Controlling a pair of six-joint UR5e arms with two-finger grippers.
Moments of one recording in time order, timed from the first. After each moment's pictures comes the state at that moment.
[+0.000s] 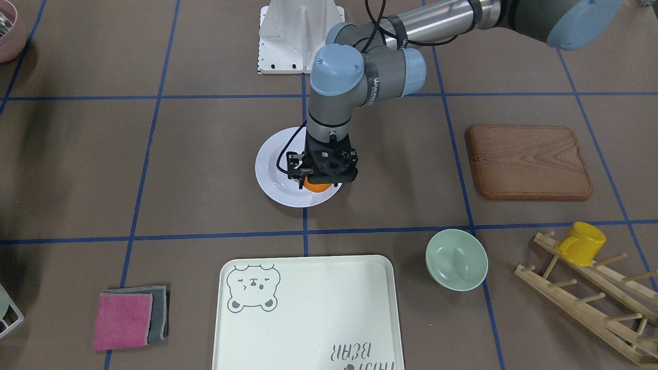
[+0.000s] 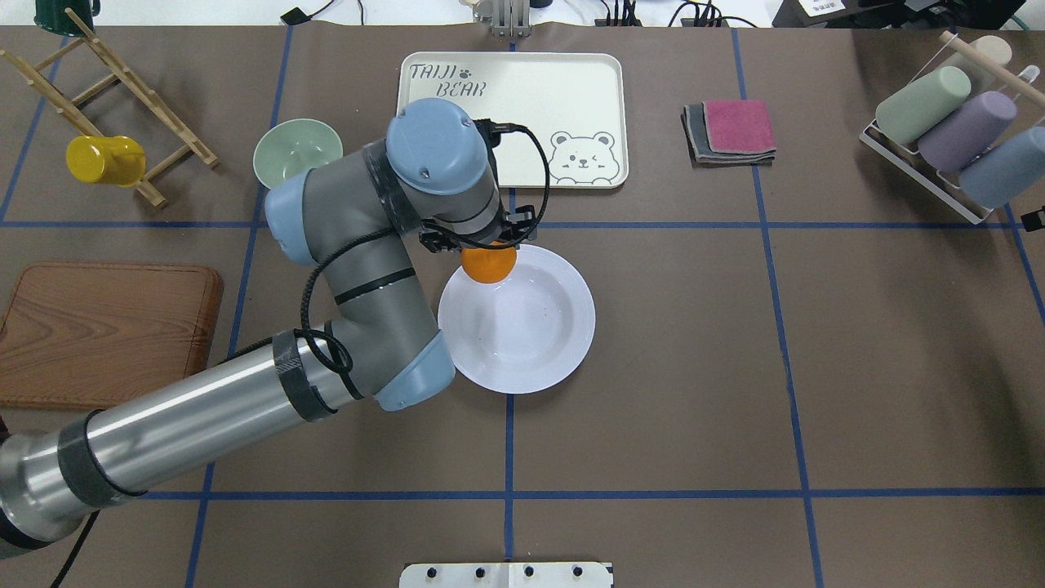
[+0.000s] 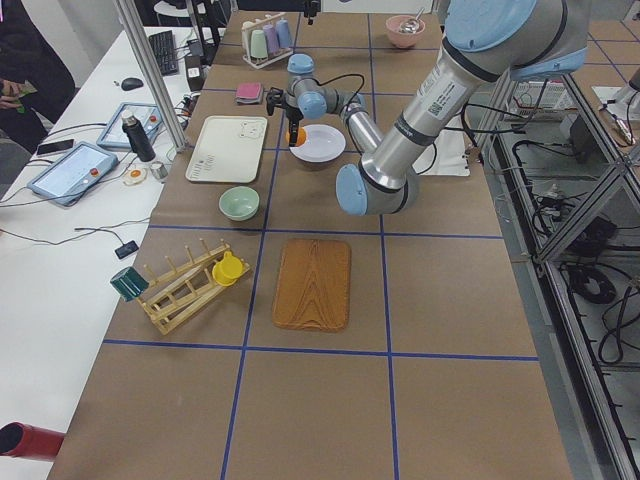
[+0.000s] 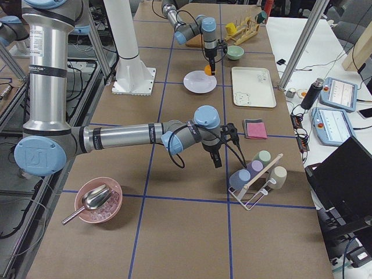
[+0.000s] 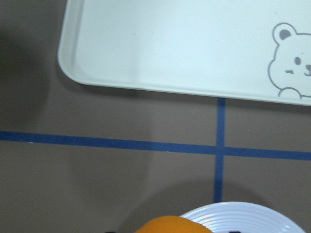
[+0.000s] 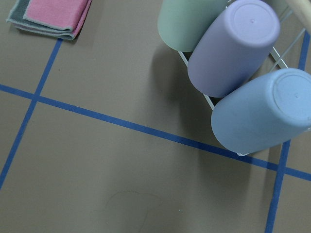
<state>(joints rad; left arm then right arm) -0.54 -2.47 -1.40 -1.72 -1.80 -1.31 1.36 -1.65 1.76 -1.16 2.35 0.23</state>
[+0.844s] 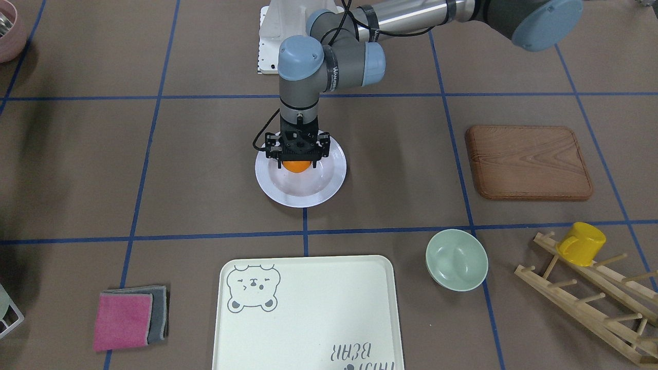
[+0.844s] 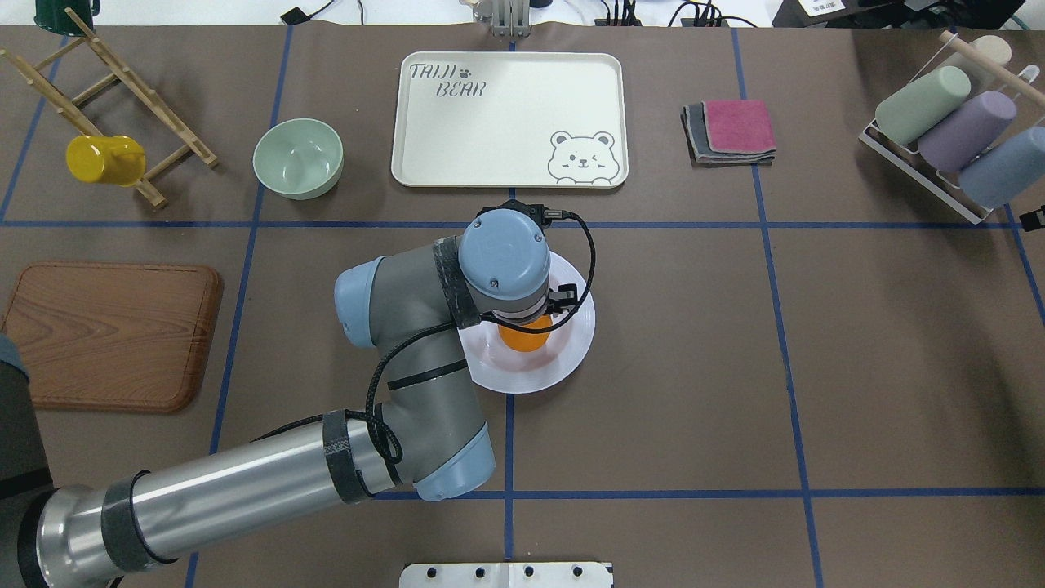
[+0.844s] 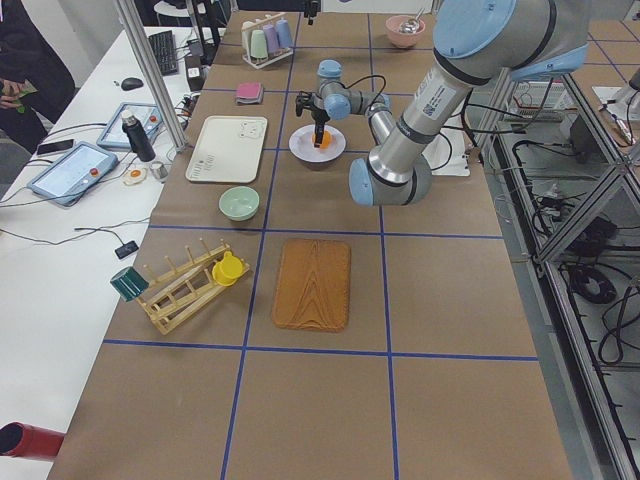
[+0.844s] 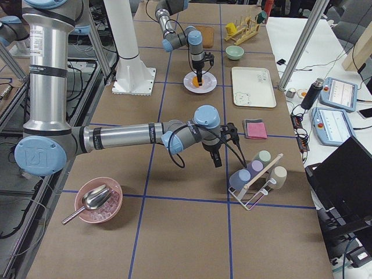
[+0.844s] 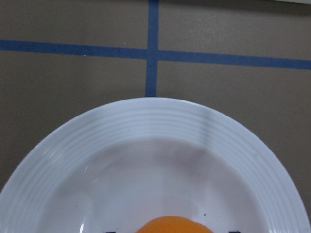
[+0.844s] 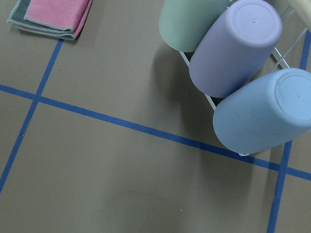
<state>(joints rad) -0.44 -2.47 -1.40 -1.72 -1.72 -1.31 1.36 -1.65 1.76 -1.15 2.36 0.24</state>
